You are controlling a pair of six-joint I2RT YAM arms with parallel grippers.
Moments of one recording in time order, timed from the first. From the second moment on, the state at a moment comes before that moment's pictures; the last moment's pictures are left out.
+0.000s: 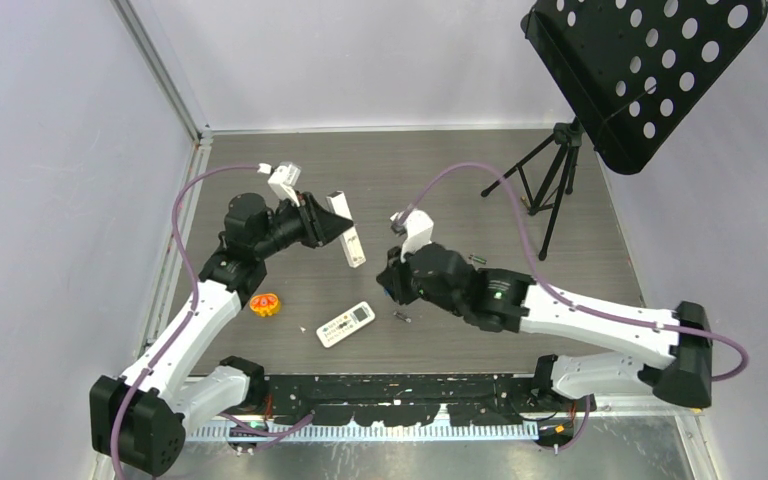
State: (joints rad) left arm -0.33 1.00 0.76 0.00 0.48 -0.50; right arm 1.18 1.23 0.99 -0.35 0.31 0.50
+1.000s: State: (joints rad) left arm -0.32 1.06 0.81 0.20 0.74 -0.99; right arm 1.18 1.22 1.02 0.12 0.47 0.34
